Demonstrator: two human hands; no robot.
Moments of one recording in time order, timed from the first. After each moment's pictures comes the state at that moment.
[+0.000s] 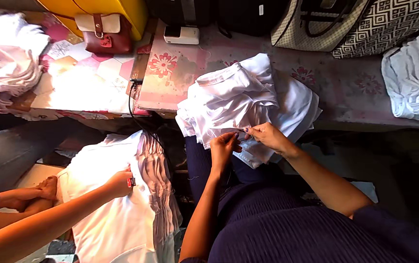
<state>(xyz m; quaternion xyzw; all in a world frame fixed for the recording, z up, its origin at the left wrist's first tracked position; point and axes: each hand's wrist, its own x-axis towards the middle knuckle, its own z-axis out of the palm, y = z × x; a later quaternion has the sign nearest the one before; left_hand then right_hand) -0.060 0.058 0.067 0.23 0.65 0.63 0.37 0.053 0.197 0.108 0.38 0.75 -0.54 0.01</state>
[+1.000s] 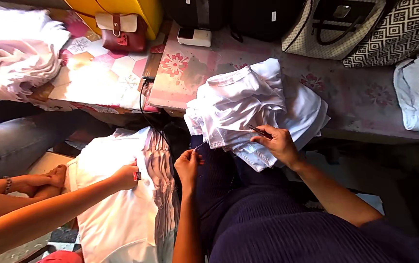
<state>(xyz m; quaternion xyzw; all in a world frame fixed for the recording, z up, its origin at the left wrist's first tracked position) -0.110 -0.038 0.031 0.08 0.79 0.56 0.24 0.067 0.184 0.094 0.22 0.89 -0.33 -0.23</state>
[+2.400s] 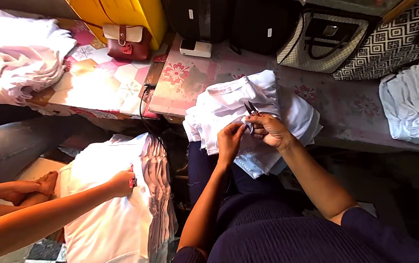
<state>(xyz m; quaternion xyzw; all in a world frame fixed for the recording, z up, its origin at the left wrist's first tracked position) -0.078 0.089 0.084 0.32 0.65 0.65 0.22 0.011 0.216 0.134 0.34 0.48 -0.80 -0.09</state>
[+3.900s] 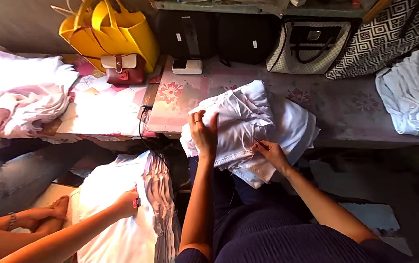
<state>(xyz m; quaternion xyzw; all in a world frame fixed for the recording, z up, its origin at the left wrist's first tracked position) -0.155 0.116 0.092 0.35 0.81 0.46 -0.11 0.076 0.220 0.047 0.34 0.76 -0.51 -0.20</state>
